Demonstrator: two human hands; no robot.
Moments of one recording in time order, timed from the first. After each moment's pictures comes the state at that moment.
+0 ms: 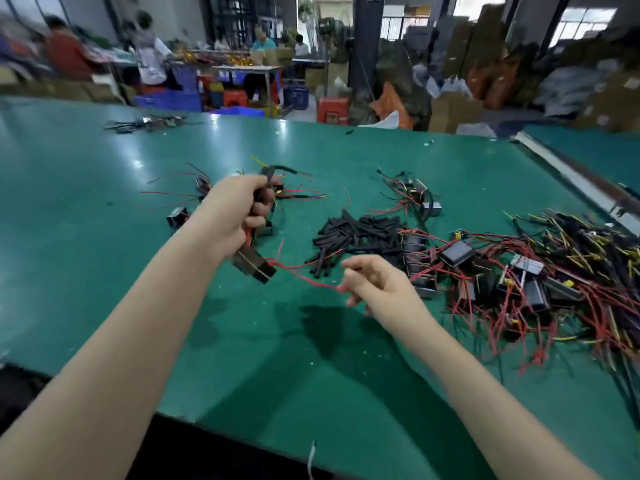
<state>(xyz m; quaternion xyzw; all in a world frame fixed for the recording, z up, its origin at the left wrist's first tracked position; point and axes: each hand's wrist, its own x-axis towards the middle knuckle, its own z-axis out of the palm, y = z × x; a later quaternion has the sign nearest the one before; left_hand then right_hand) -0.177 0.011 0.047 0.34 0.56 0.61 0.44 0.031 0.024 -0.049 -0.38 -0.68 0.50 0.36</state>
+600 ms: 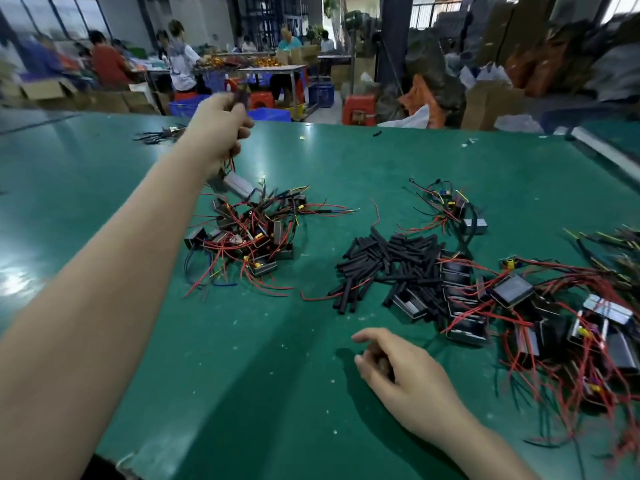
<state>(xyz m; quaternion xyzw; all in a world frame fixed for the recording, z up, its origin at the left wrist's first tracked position) -0.287 0.125 0.105 0.45 0.67 0.57 0.17 0.028 0.033 -0.096 -0.36 -0.86 0.27 0.23</state>
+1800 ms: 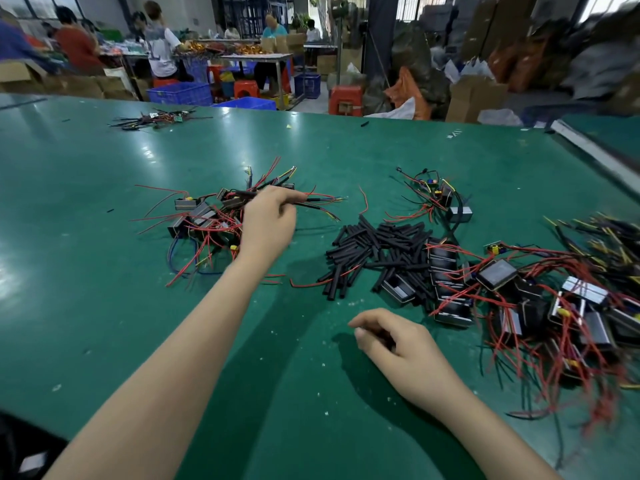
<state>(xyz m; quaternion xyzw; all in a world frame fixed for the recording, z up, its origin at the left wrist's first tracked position) -0.206 0.098 -0.025 0.55 0.66 0.51 -0.02 0.031 0.032 -0.085 -0.38 -0.79 0.37 0.29</state>
